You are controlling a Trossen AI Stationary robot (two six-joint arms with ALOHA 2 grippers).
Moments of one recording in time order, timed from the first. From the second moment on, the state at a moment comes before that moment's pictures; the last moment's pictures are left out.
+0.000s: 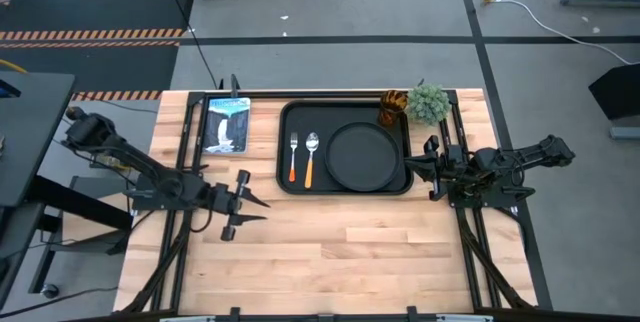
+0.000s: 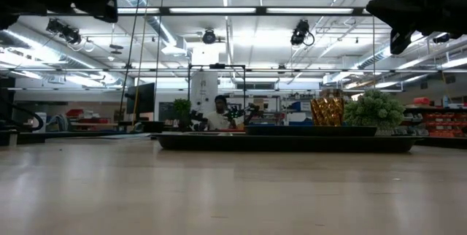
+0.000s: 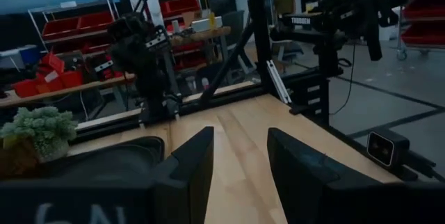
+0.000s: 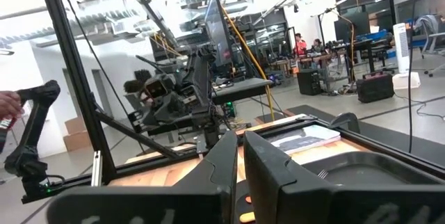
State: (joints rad) left arm -0.48 0.95 0.16 0.86 -0.27 0.19; right arm 0.26 0.09 0.01 0.33 0.40 0.13
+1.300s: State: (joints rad) left arm -0.41 0.38 0.01 0.44 -0.26 0.04; right arm 0.26 0.09 0.01 0.33 0.40 0.13
